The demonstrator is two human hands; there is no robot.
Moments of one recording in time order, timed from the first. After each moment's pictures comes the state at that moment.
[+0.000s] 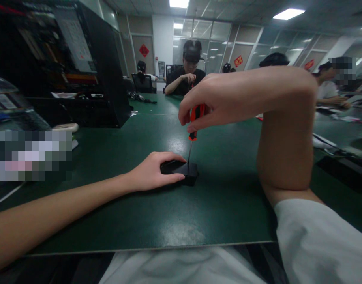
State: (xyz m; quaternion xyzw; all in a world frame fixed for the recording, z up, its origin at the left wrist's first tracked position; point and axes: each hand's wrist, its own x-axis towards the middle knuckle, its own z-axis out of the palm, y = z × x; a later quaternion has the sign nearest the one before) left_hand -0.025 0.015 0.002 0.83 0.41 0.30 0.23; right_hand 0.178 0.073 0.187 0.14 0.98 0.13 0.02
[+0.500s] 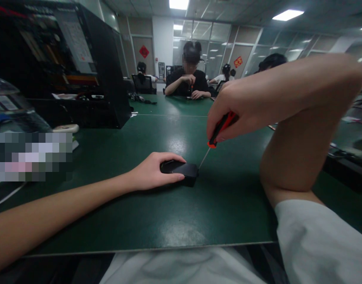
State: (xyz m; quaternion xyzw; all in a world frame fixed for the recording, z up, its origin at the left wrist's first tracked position) left_hand -0.027 0.016 0.002 0.81 0.42 0.30 0.26; right_hand 0.204 0.076 0.193 0.24 0.97 -0.06 0.05
